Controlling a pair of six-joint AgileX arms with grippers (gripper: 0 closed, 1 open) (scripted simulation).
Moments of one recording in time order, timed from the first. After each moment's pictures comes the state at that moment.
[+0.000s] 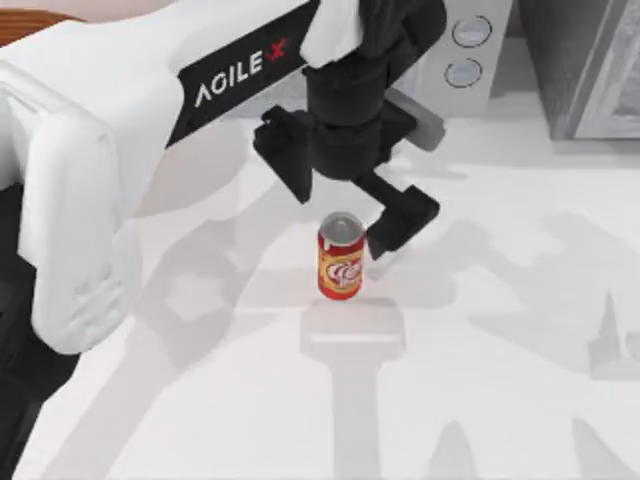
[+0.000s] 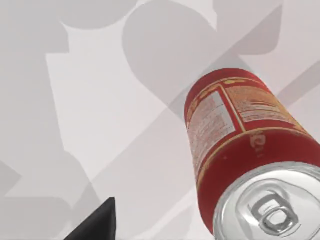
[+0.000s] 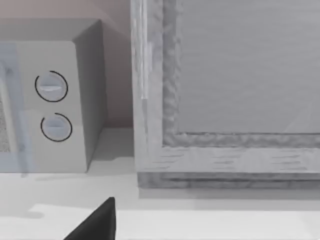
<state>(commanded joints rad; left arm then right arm) -0.69 2.37 2.20 -1.40 0.00 0.13 0.00 0.00 0.00 0.00 0.00 0.00</state>
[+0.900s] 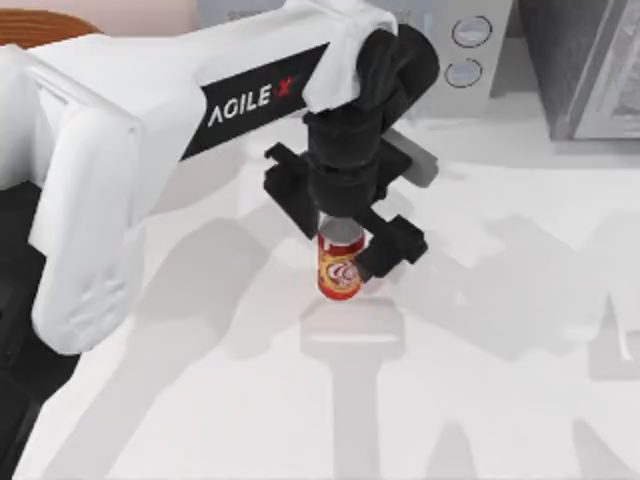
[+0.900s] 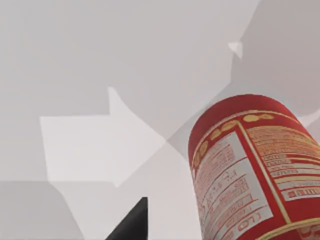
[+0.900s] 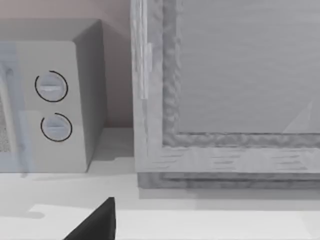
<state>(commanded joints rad) -0.69 2.37 2.03 -1.23 0.00 0.13 0.00 0.00 0.00 0.00 0.00 0.00</state>
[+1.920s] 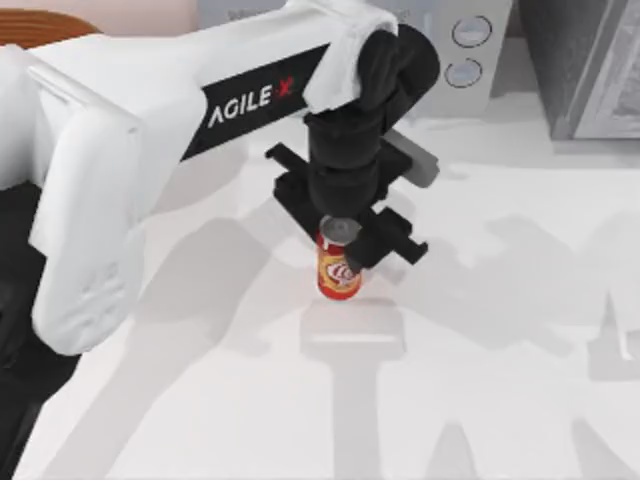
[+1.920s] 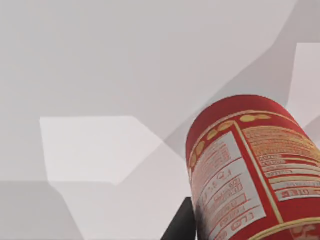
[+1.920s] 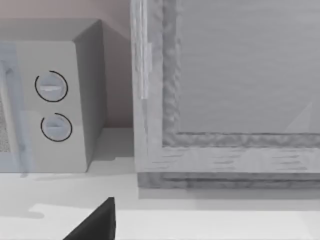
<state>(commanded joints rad) -0.69 2.37 2.03 -1.23 0.00 0.13 0.00 0.00 0.00 0.00 0.00 0.00</state>
